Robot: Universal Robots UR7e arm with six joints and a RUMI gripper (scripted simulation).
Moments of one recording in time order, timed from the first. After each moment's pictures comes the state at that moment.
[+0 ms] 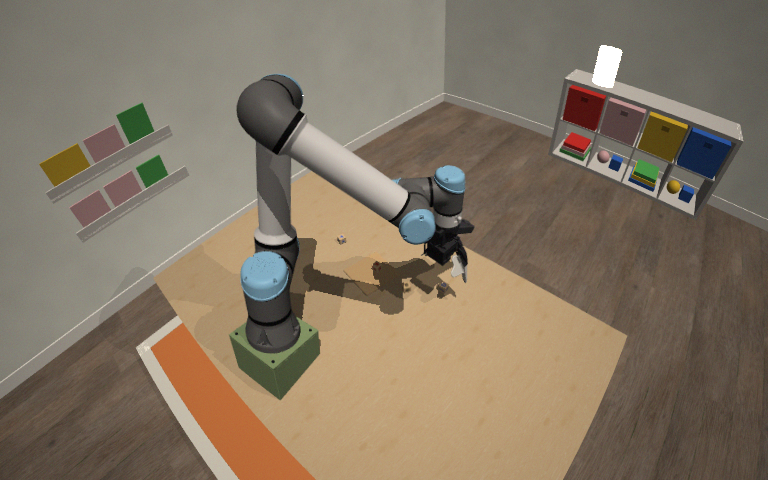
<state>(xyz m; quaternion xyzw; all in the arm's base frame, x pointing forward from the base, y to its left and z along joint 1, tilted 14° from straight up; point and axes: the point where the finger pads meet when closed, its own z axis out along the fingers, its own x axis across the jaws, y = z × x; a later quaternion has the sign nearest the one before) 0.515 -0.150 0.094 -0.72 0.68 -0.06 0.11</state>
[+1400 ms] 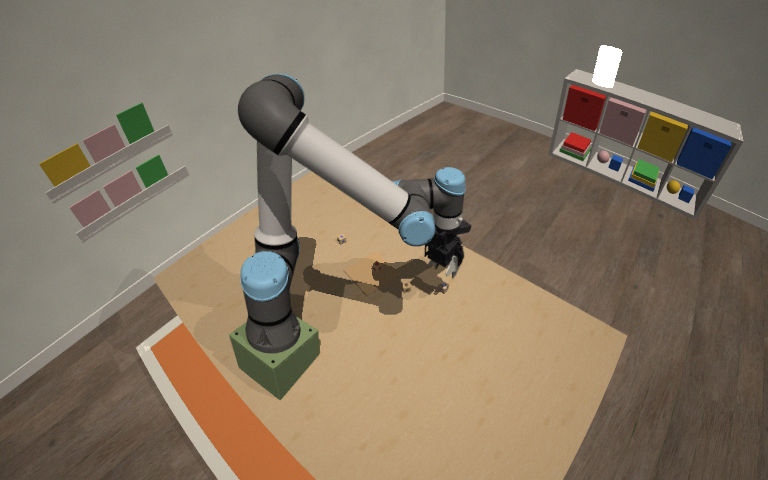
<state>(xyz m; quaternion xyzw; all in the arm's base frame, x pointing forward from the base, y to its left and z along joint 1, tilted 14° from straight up) 0.515 -0.149 0.091 -0.76 0.64 -0.07 0.10</state>
